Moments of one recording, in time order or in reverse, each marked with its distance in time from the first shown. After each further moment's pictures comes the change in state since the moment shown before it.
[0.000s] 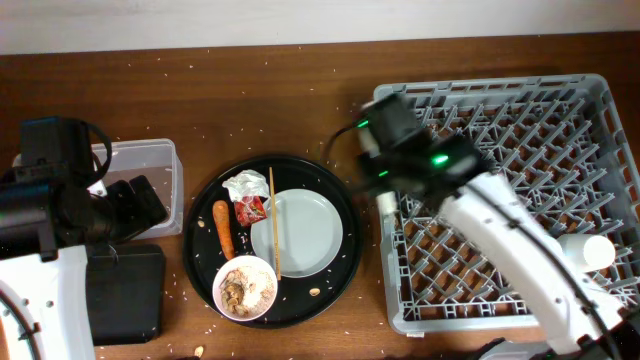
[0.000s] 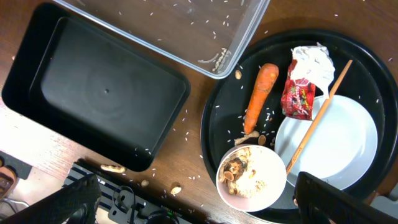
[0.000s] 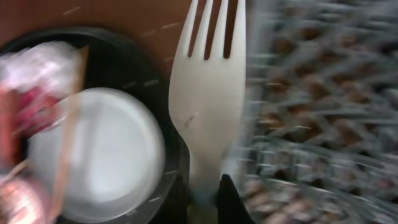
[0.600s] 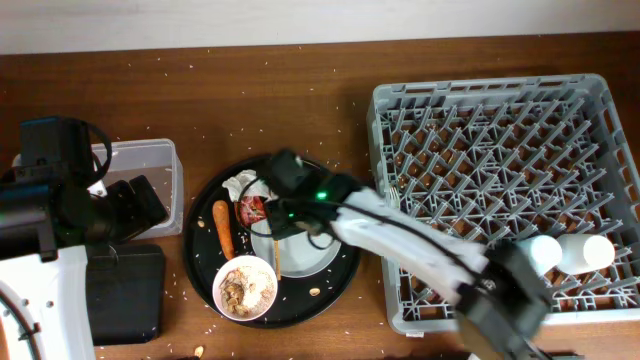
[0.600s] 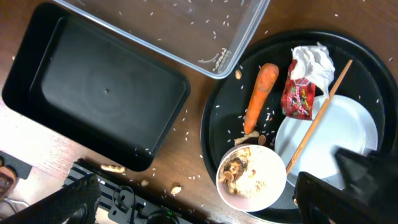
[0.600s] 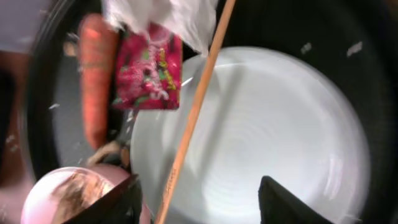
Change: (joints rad) left arm 0.000 0.000 0.000 -0.001 0.000 0.000; right arm 0.346 0.336 -0.060 0.348 -0.150 0.235
